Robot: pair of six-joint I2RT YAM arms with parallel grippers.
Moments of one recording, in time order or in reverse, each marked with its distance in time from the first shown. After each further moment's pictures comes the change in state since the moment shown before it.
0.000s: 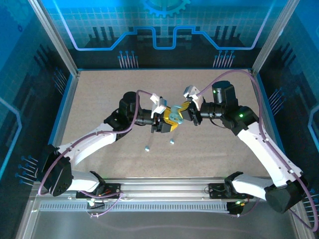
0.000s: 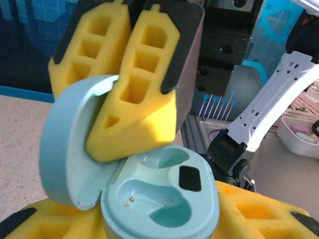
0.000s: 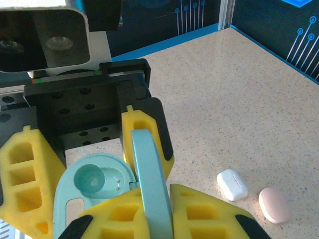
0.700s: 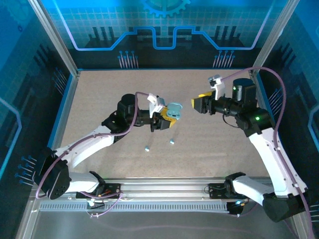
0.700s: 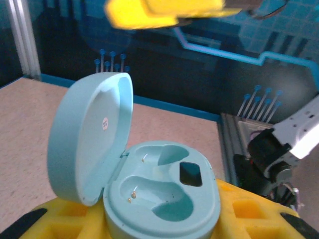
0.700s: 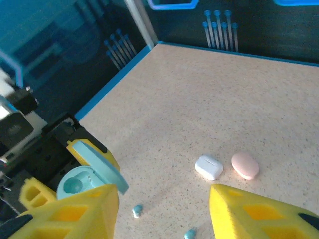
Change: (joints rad) left arm 0.011 -0.045 -0.048 -0.023 -0.199 0.030; right arm -0.200 -0.093 0.032 -0.040 0.086 0.433
